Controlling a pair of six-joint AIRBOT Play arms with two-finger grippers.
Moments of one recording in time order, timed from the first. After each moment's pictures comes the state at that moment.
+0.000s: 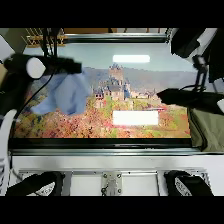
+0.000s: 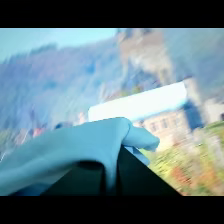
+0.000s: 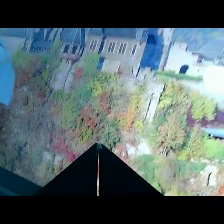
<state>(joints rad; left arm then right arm) -0.35 -1.25 1.58 1.53 -0.93 -1.59 -0.02 -0.86 1.04 -0.94 1.01 1.30</state>
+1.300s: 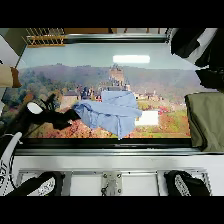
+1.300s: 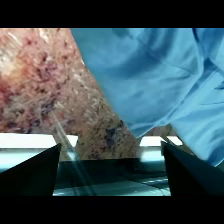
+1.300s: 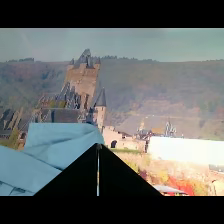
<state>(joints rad) 0.05 -1.20 0.73 0.97 -1.02 -1.60 -0.28 -0.79 1.23 -0.95 1.07 1.27</state>
